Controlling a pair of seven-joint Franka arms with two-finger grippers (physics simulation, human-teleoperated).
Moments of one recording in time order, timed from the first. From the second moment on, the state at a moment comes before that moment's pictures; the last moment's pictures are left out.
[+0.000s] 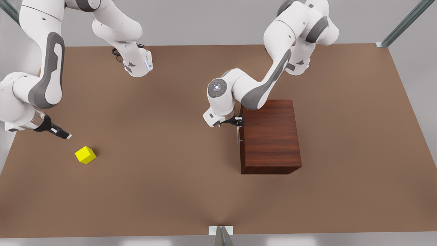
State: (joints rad) left arm -0.75 0.63 -0.03 -1.24 0.18 1.77 -0.64; right arm -0.13 0.17 -0.18 -1.83 0.06 1.95 0.20
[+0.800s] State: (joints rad) left arm -0.81 0.79 -0.03 -1.26 0.50 1.84 -1.06; right arm -0.15 0.43 -0.19 -1.81 0.11 2.19 0.39
